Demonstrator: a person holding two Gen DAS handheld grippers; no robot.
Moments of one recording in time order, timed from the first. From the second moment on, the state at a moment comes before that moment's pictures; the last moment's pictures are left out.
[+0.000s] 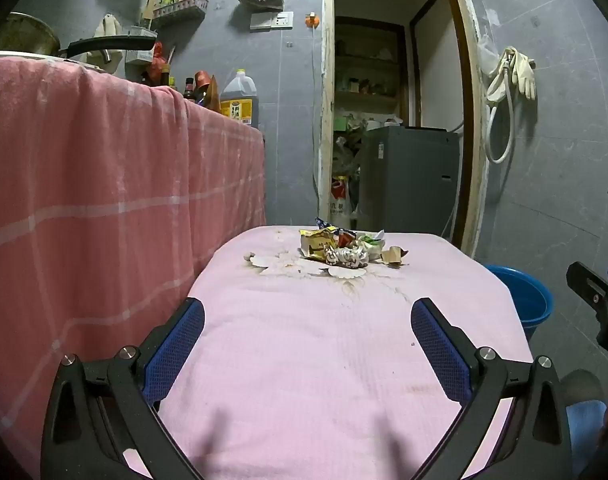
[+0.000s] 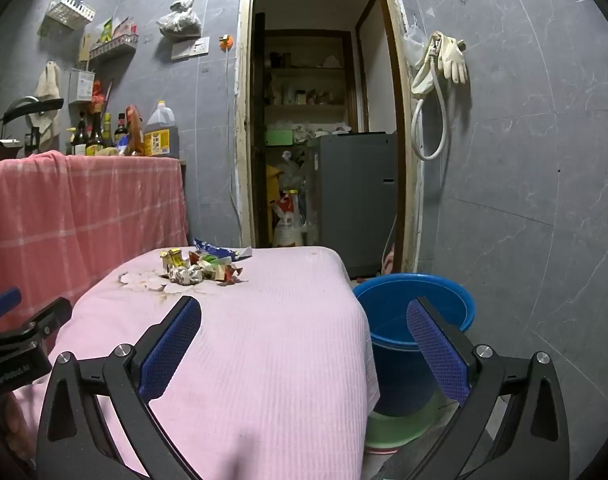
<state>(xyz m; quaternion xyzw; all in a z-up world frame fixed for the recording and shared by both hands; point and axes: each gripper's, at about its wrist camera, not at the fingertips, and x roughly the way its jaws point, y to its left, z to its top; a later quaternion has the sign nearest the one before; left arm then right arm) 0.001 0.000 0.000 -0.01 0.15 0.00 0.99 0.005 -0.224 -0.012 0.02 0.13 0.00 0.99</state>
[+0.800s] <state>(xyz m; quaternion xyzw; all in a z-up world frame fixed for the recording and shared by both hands) 0.000 0.000 0.000 -0.02 0.15 0.00 0.99 0.004 -0.225 -0.011 0.02 0.12 0.00 0.99</state>
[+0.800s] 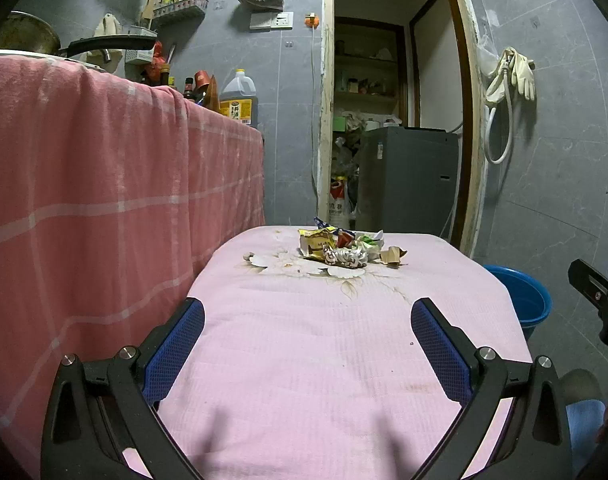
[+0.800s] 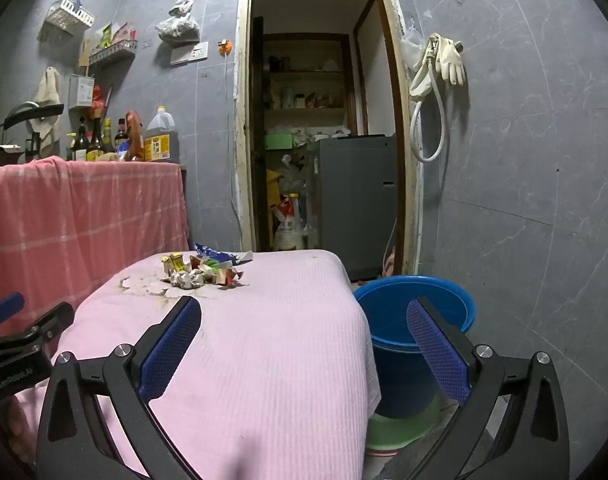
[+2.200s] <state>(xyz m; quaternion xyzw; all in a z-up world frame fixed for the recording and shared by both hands) 0.002 0.000 -0.001 -0.02 0.15 0.00 0.99 0.002 -0.224 -0.012 0.02 0.12 0.01 0.99</state>
